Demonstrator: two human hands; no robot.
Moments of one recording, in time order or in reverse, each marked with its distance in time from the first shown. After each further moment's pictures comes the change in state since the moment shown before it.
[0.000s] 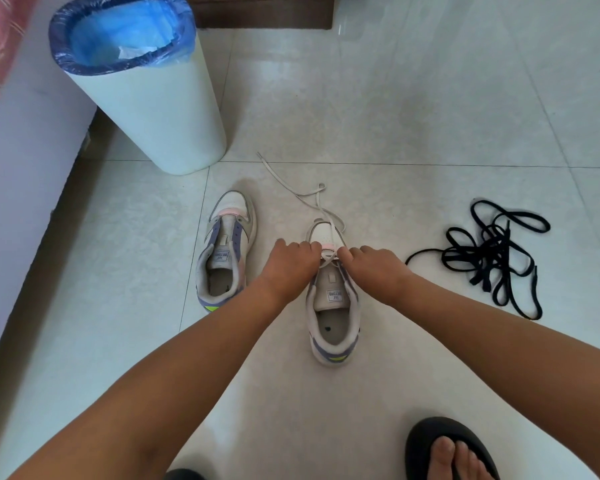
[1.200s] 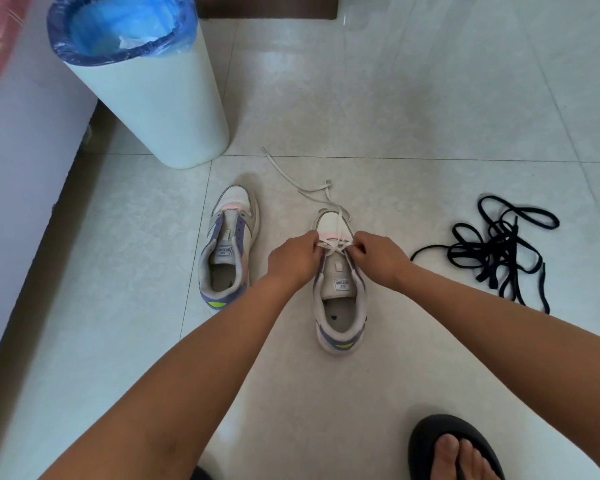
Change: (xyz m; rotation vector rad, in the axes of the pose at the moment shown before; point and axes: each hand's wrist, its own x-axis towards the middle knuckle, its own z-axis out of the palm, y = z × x) left_hand 0.010 0.002 0.004 -0.733 -0.192 -0.379; right_hand 0.013 0.006 0.003 0.751 -0.138 0.421
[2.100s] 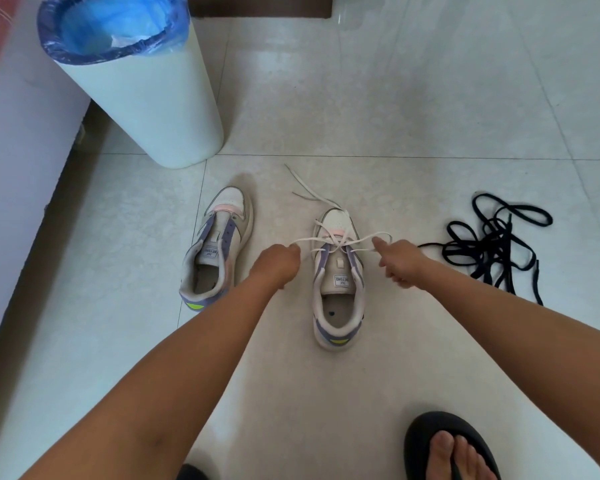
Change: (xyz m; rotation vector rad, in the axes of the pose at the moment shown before) left_hand -0.006 -0.006 -0.012 -0.300 -0.229 -0.450; right_hand -0.007 0.029 -0.016 0.391 -0.147 0.513
